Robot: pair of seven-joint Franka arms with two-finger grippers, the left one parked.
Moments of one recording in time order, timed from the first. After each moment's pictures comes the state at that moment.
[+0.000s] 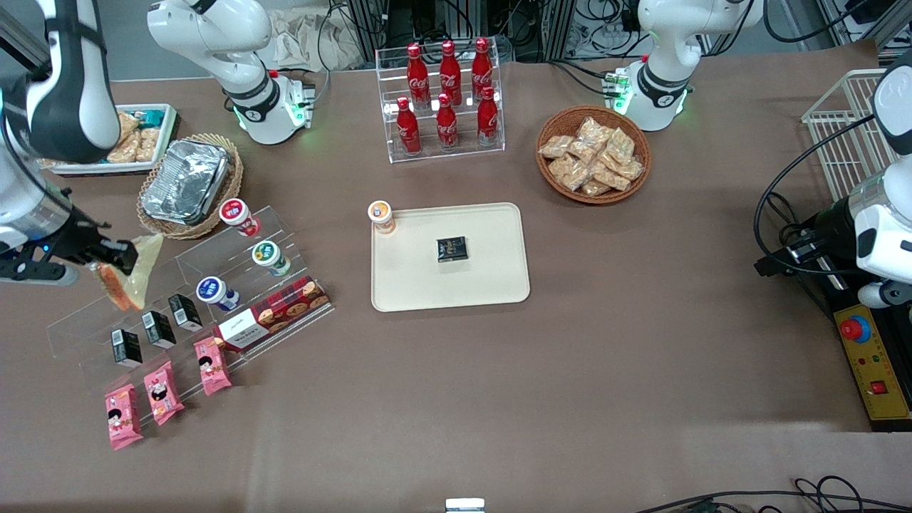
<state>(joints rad) -0.02 -0.09 -0.06 -1.99 -0.06 1.98 -0.02</state>
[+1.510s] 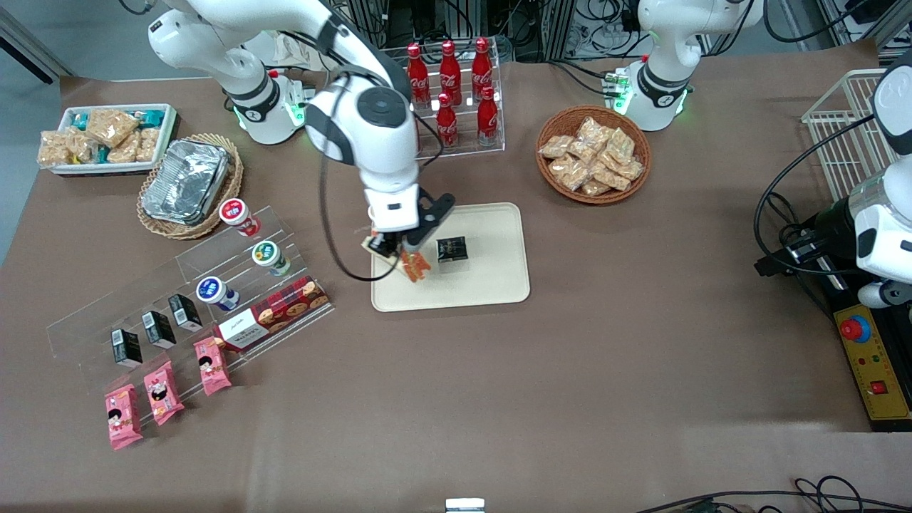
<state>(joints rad) 0.60 0.31 0.17 -1.83 -0.32 2.19 -0.04</state>
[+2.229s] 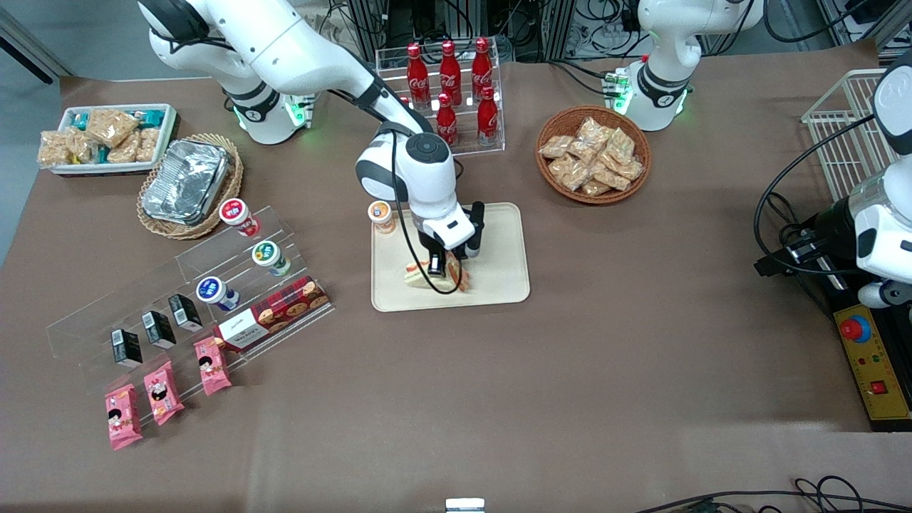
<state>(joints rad) 0.64 0.56 0.17 -1.83 -0.46 2.52 -0.37</state>
